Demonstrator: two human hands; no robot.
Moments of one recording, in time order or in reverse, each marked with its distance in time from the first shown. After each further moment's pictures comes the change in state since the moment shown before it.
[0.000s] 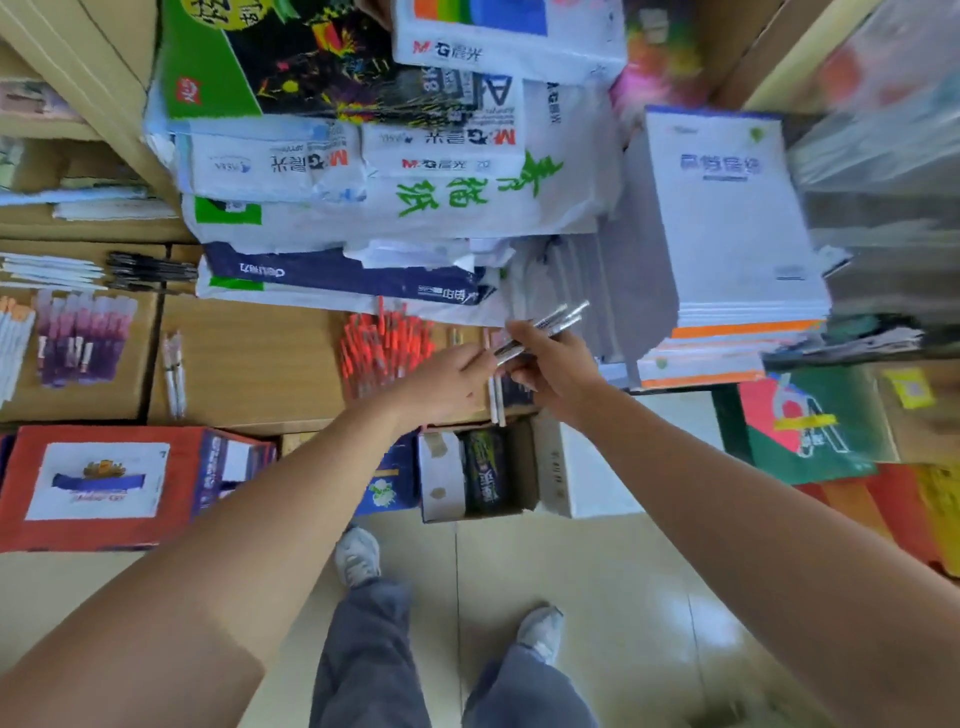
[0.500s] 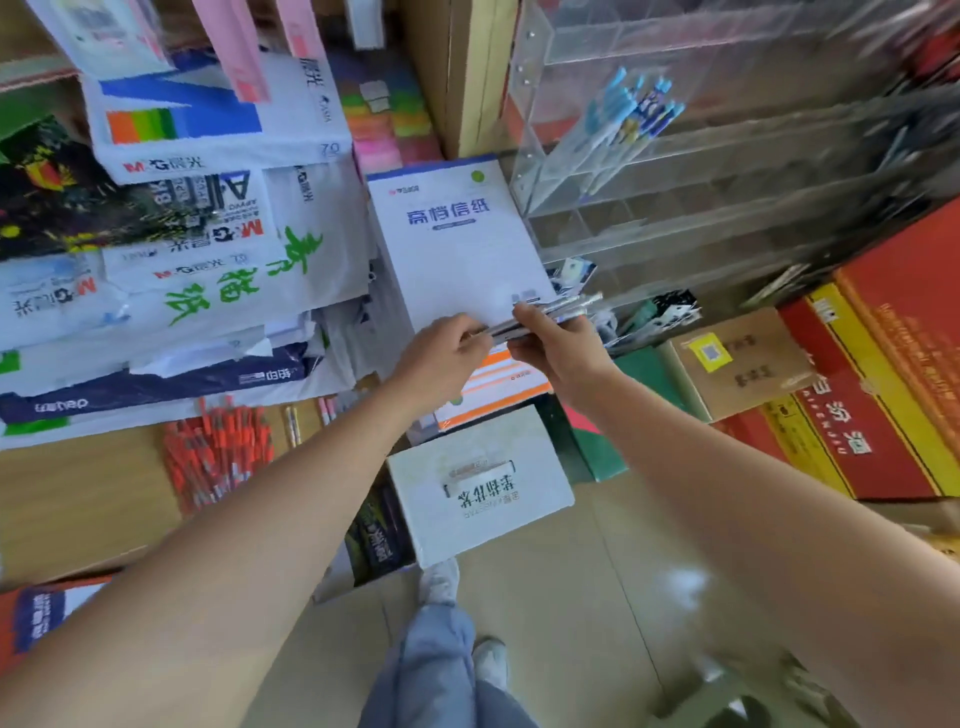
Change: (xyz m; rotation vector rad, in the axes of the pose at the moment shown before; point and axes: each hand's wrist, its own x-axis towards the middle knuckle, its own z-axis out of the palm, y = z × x) left_hand 0.117 0.191 0.162 0.321 0.112 0.234; right_hand -0.027 -0.114 -0.245 0.178 0.224 -0.196
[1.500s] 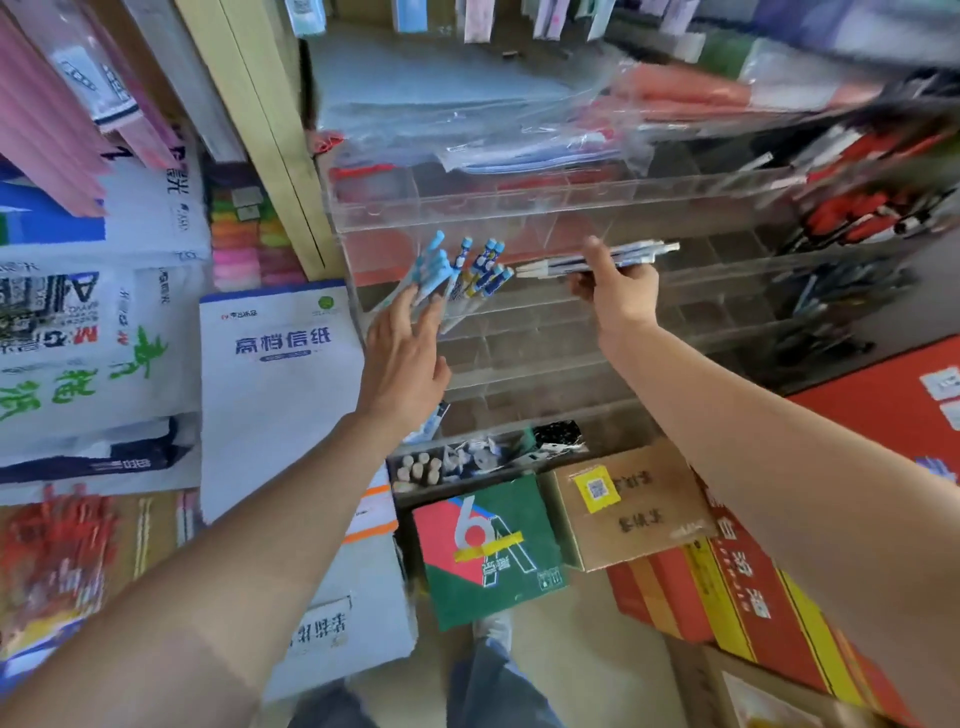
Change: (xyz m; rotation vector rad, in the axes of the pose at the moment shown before) left_hand 0.190 0.162 0.072 0.586 0.360 0.046; right_hand 0.189 -0.242 -0.177 -0.153 0.277 -0.221
